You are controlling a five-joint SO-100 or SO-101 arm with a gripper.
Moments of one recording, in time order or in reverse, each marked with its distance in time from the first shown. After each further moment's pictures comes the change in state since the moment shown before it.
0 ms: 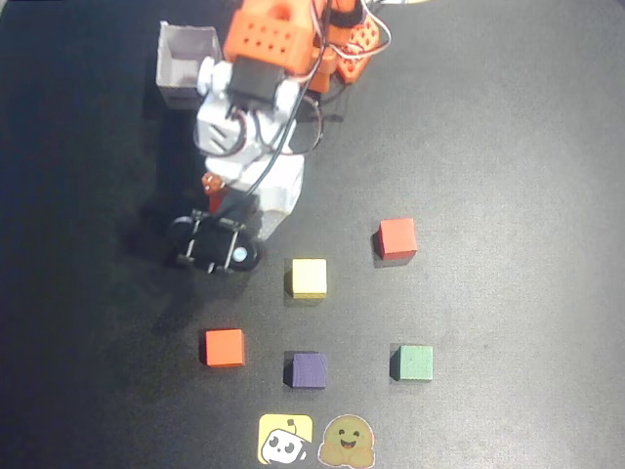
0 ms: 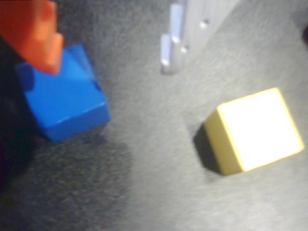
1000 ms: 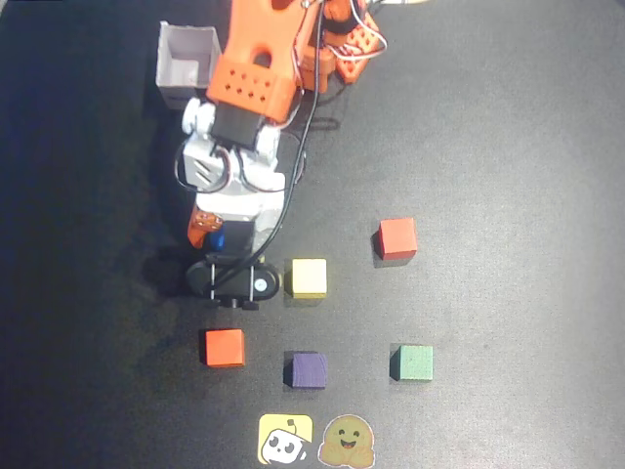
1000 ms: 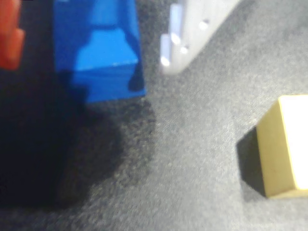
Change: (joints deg) arm 2.2 -12.0 0.0 -7.0 -19.7
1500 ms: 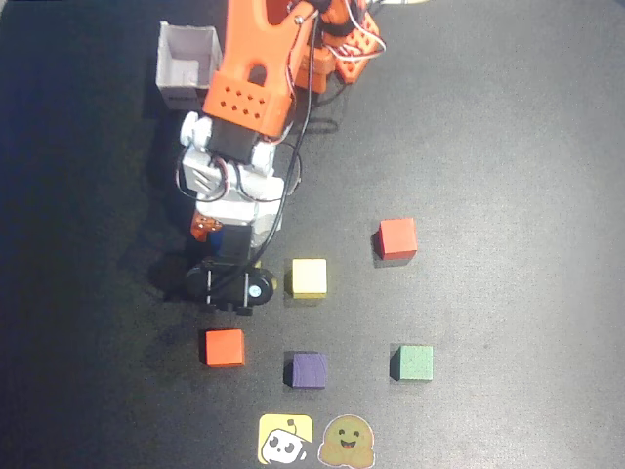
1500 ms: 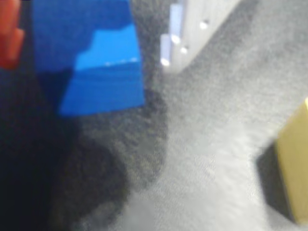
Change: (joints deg) arm 1.5 -4.3 1.7 -1.2 1.0
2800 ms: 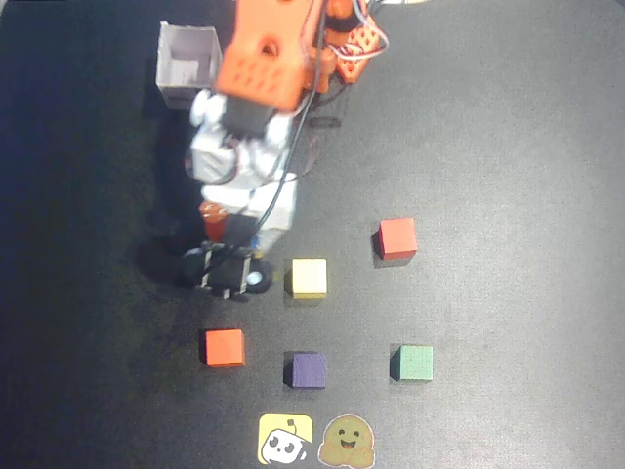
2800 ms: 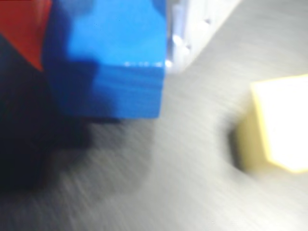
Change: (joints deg) arm -5.5 12.3 1.1 0.2 11.7
